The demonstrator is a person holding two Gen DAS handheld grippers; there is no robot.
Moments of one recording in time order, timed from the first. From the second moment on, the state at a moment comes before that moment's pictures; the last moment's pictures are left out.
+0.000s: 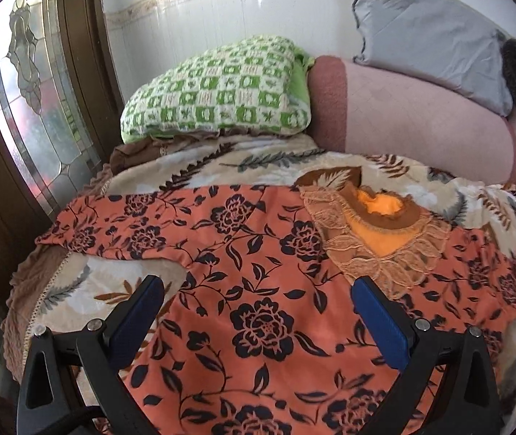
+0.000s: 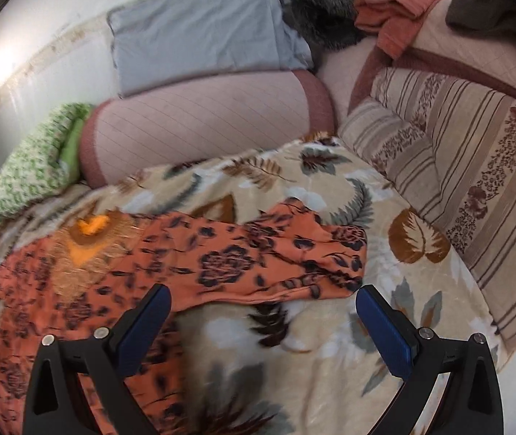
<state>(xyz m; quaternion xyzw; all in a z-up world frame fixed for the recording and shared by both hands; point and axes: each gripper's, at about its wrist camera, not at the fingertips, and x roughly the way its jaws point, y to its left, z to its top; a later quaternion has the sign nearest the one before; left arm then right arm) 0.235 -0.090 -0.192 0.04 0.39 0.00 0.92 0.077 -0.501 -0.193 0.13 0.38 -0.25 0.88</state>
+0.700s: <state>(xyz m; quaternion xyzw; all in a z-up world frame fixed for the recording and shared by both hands) 0.288 -0.049 -0.255 0.06 0.42 0.06 0.90 0.222 -0.589 -0.286 0.14 0.50 -0.26 0.81</state>
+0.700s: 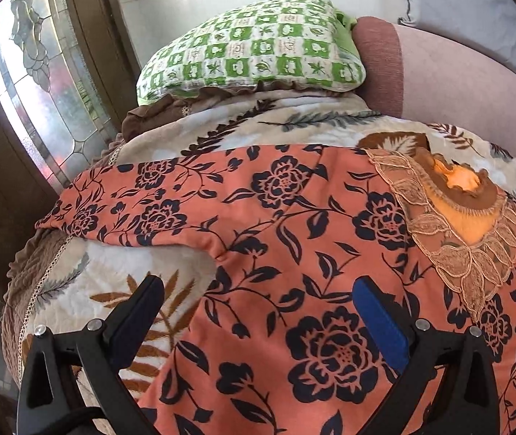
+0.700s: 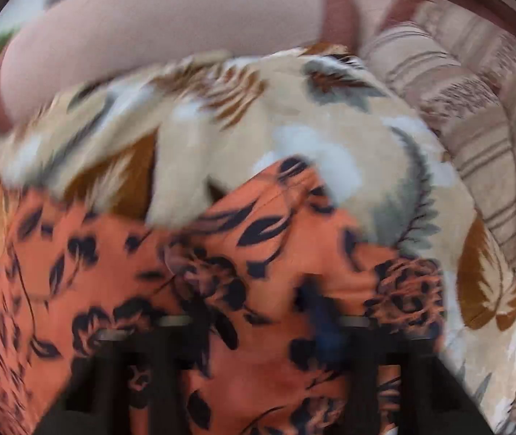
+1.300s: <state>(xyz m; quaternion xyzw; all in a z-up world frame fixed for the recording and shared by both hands) 0.282 0.071 -0.216 0.01 0.36 0.18 0.92 0.267 -0.365 -0.082 0.35 0.32 0.10 0.88</state>
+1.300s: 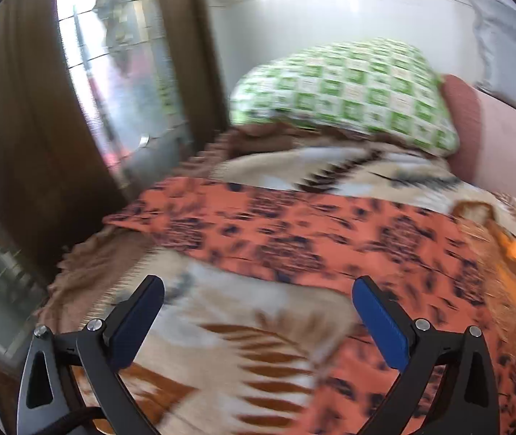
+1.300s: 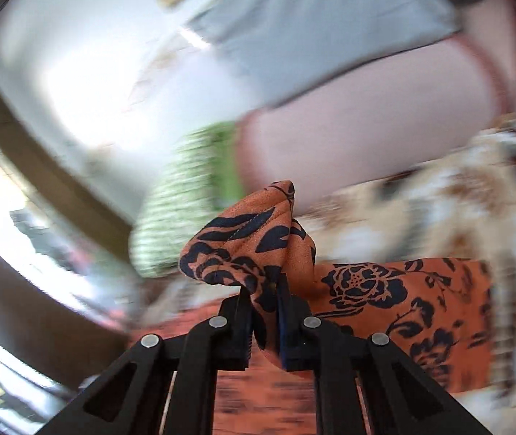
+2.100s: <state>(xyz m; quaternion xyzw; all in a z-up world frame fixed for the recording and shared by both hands) 0.282 0.170 -0.213 -0.05 0.36 0.25 0.90 0.344 -0.144 -0.261 0.38 0.45 0.24 0.77</state>
